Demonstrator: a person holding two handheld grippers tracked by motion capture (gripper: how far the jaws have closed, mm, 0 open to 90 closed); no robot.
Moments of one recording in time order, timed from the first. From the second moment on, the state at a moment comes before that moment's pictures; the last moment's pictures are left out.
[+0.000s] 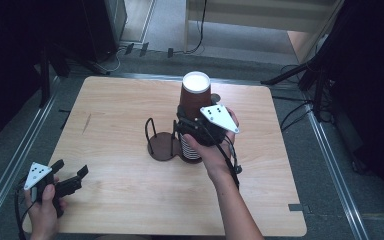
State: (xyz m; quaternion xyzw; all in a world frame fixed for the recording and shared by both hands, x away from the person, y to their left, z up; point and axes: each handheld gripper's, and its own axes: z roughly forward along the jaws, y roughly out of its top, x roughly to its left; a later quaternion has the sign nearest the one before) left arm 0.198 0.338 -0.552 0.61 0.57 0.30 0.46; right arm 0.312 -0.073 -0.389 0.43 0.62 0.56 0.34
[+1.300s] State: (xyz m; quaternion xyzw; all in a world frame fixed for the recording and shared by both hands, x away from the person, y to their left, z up) left arm 0.198 0.338 -0.552 0.61 0.57 0.30 0.46; right arm 0.309 -0.067 -0.332 0.42 0.58 0.59 0.37
